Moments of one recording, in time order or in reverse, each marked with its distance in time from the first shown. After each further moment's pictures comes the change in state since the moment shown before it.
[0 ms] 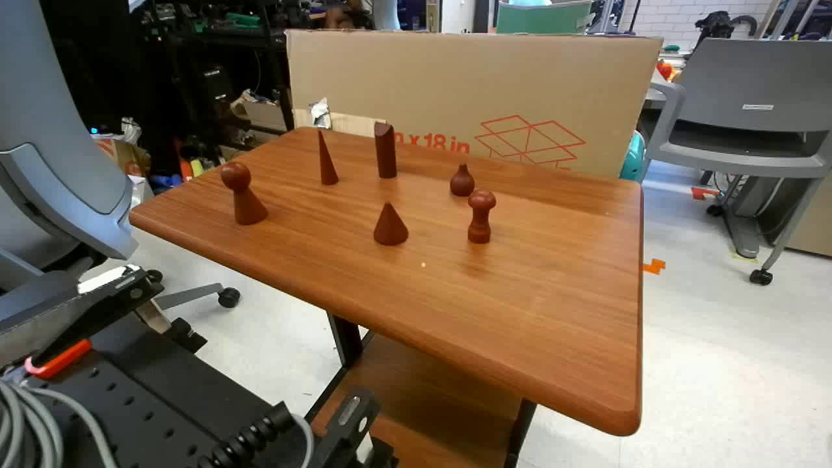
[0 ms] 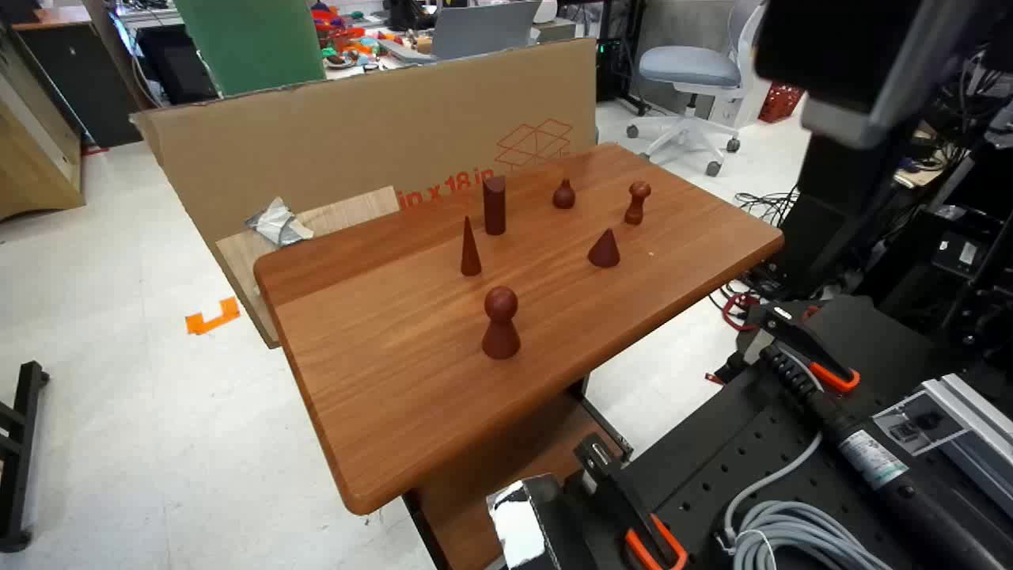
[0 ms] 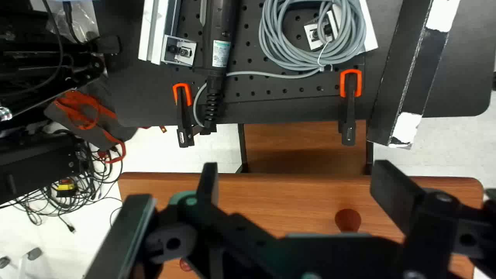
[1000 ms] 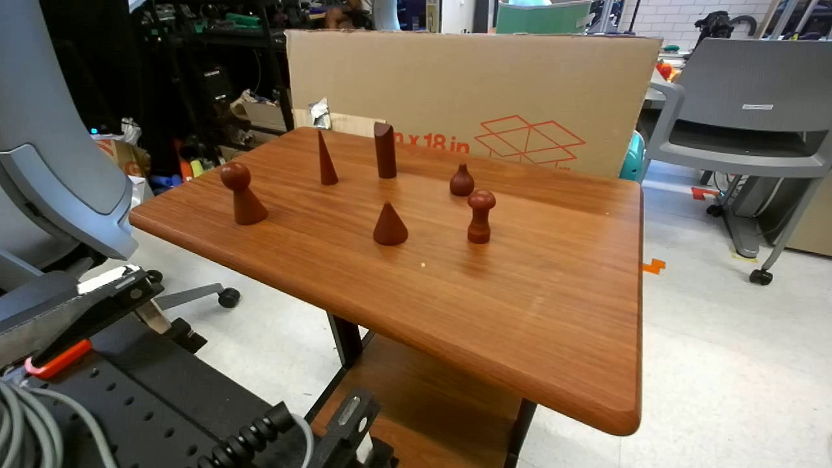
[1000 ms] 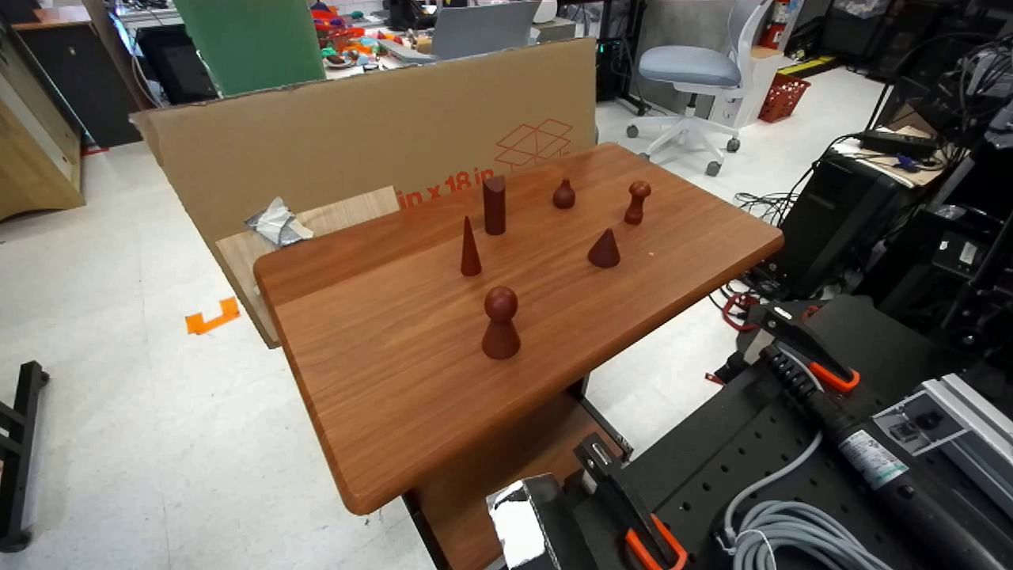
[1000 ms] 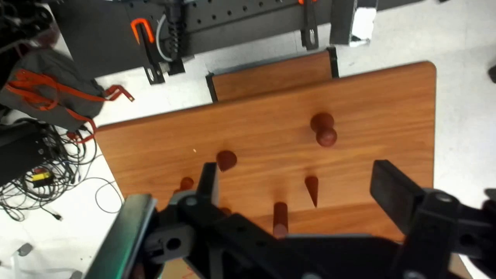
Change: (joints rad) arm -0.040 0.120 -0.090 0.174 -0.004 0.123 0.049
